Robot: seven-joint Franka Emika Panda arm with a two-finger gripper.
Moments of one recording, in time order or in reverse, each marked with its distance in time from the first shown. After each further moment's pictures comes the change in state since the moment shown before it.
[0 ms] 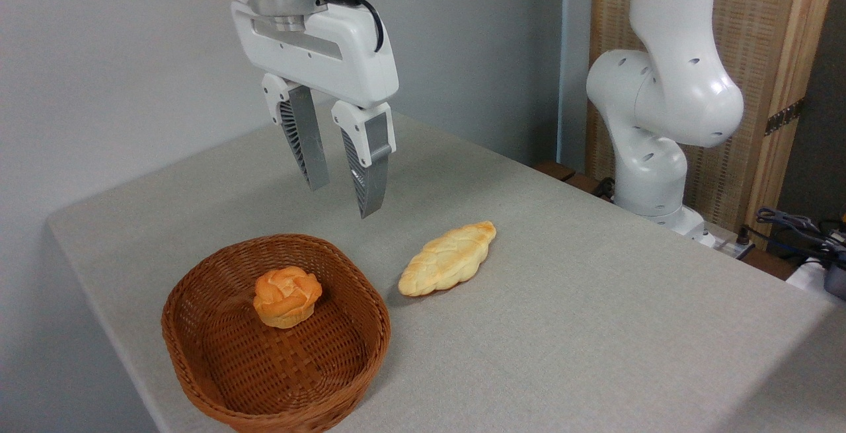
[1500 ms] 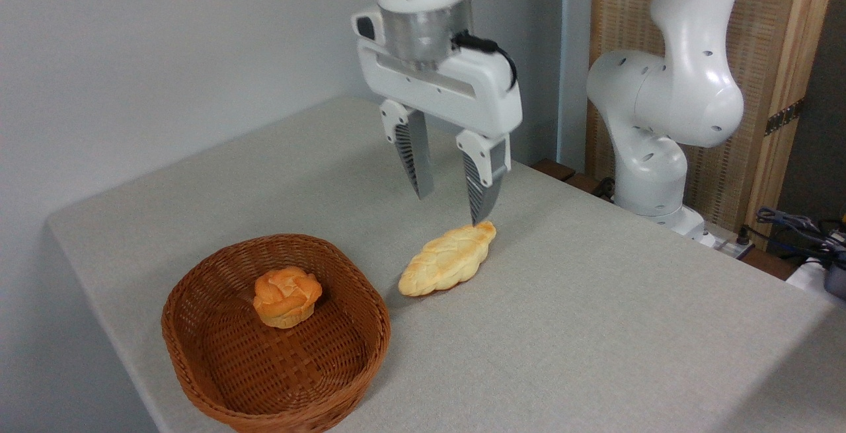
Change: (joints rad) arm -0.001 -0.365 0.056 -0.550 0.000 0.126 0.050
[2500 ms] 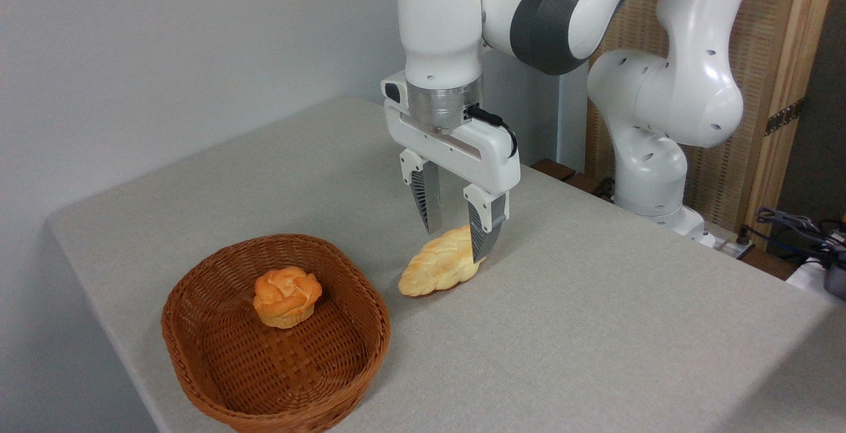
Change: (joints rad) arm -0.014 -0.086 -0.066 -0.326 -0.038 0.274 -0.001
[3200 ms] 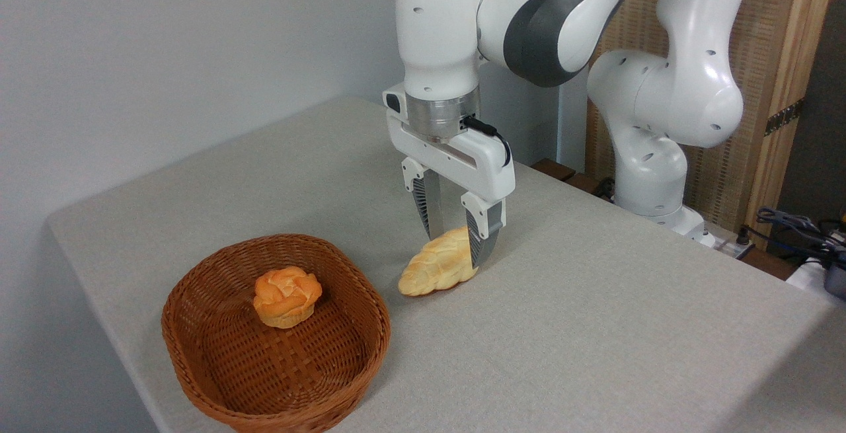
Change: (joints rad) arm -0.001 0.000 -0.032 -0.054 0.000 0.053 0.000
